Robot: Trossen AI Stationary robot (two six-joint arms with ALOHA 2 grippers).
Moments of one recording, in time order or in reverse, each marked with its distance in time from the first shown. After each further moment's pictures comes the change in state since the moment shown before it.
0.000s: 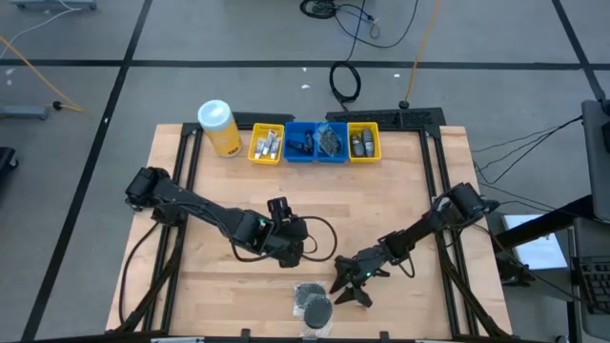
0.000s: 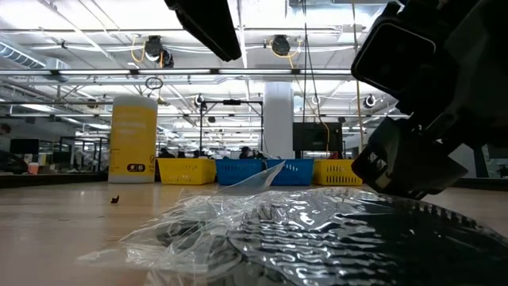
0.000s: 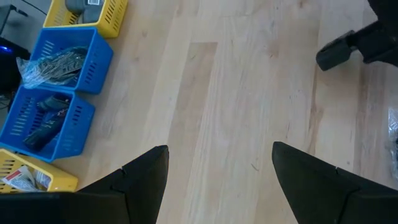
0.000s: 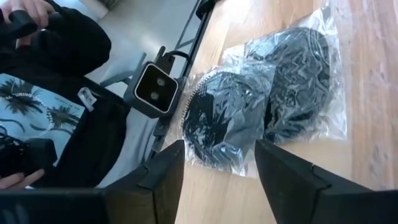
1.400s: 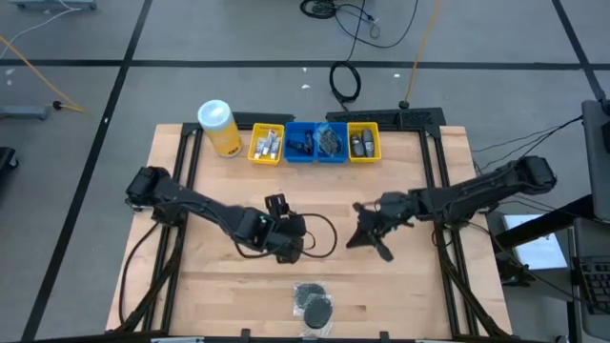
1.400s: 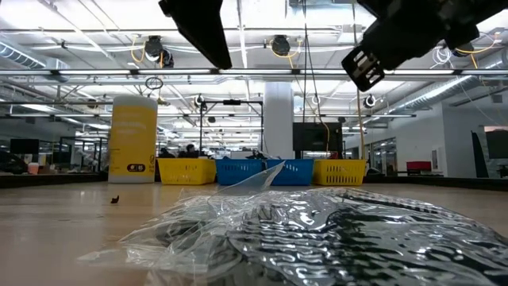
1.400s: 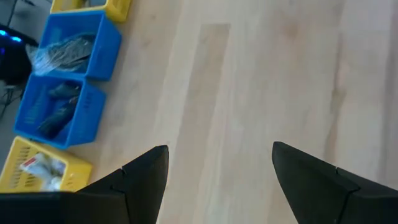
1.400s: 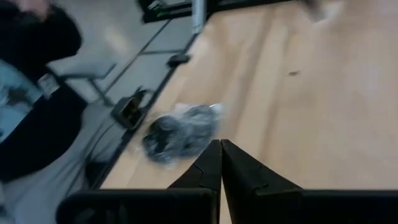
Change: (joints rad) left arm 0.022 0.000 0.000 -0.068 -0.001 0.000; right arm -0.311 -0.759 -0.076 -0.713 -0.087 -0.471
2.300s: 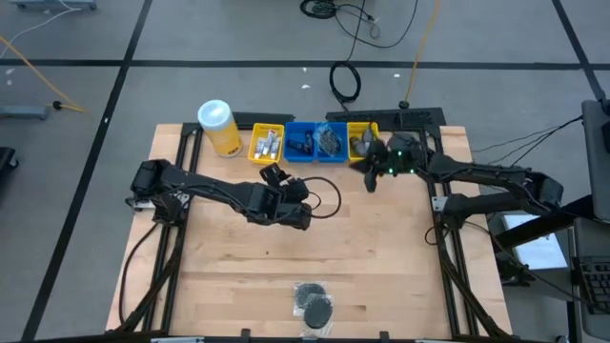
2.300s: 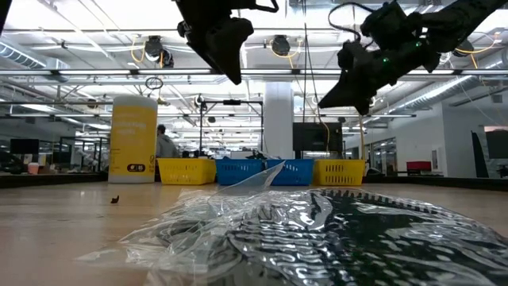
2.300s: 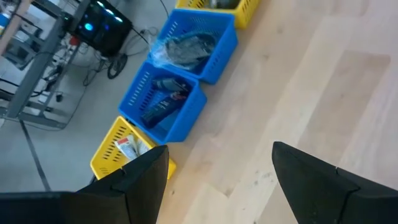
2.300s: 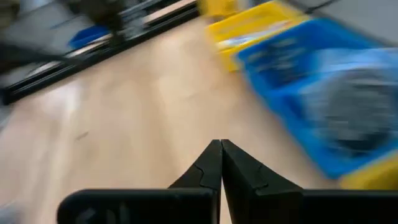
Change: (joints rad) left arm 0.174 0.000 0.000 -0.013 -0.254 -0.056; right arm -0.666 -0.070 0.000 -0.095 0.072 -0.013
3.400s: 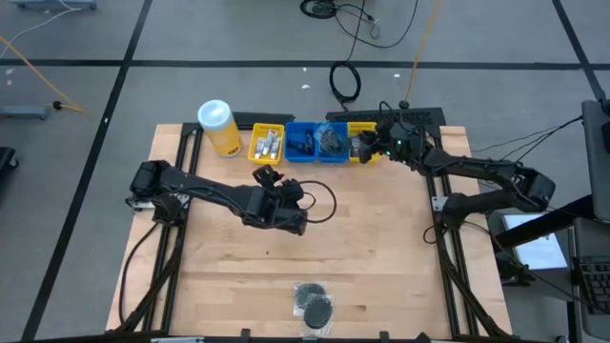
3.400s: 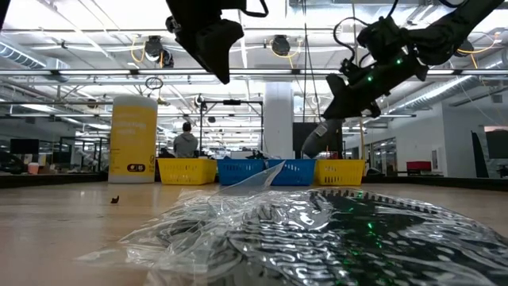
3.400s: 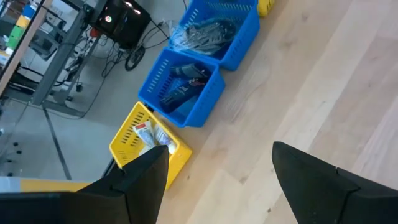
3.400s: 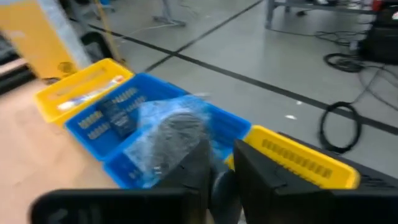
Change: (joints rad) left arm -0.022 -0.001 0.000 -0.122 -0.062 -0.115; right arm -0.135 0.102 -0.002 0.179 0.413 0.021
